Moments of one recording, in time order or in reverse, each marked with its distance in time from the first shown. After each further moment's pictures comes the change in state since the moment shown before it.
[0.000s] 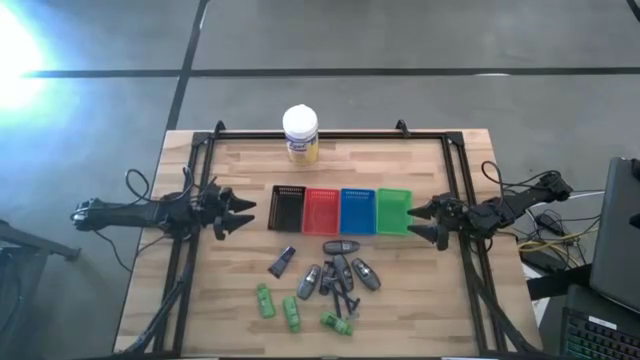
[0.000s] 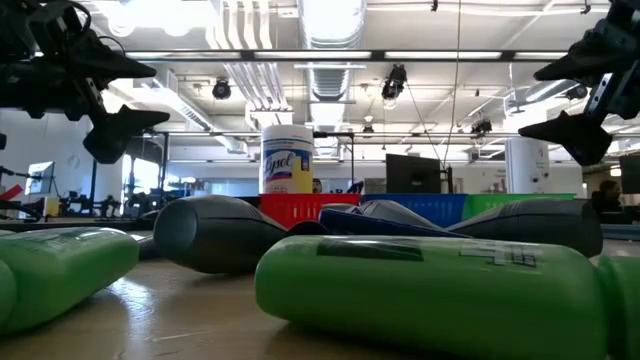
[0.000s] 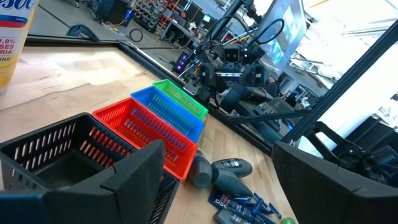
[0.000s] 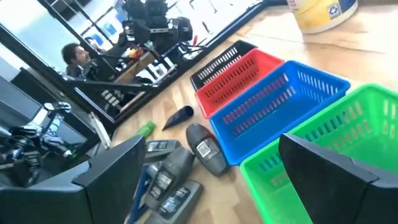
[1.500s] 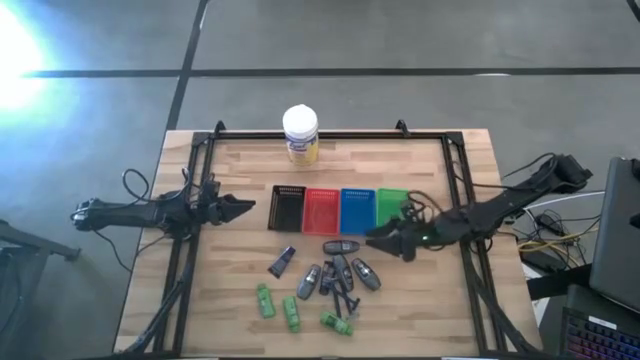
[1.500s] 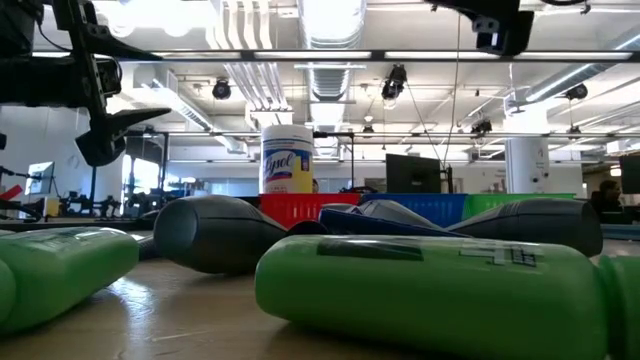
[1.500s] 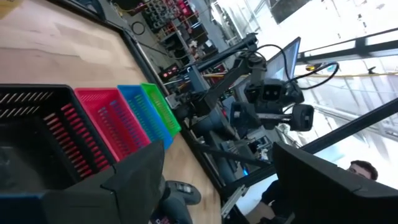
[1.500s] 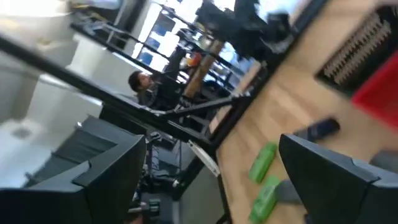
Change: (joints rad) left arm 0.002 0.002 0.000 0.080 -0.056 -0.404; right arm -0.010 1.039 0.529 0.638 -0.151 0.347
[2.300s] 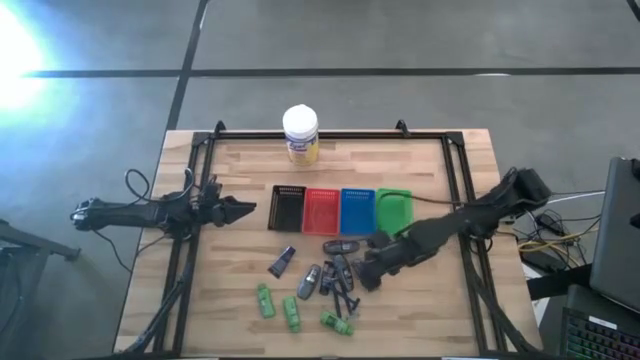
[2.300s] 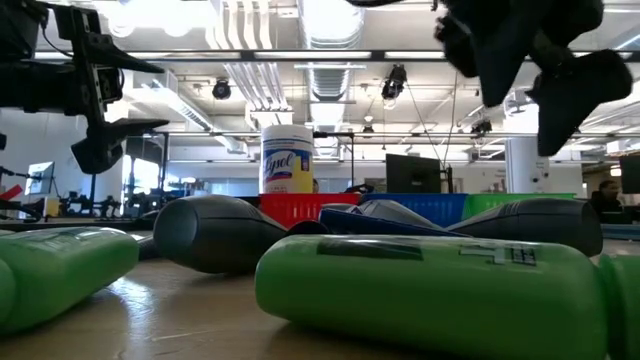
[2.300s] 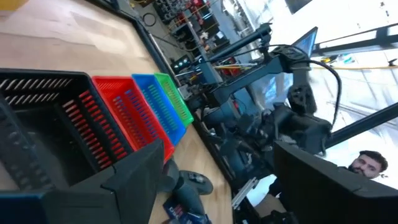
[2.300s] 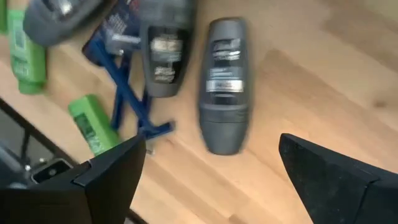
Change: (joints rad) left arm 0.000 0.011 0.000 -0.055 0.004 -0.010; right arm -0.023 0.505 0.536 -1.153 -0.413 0.287
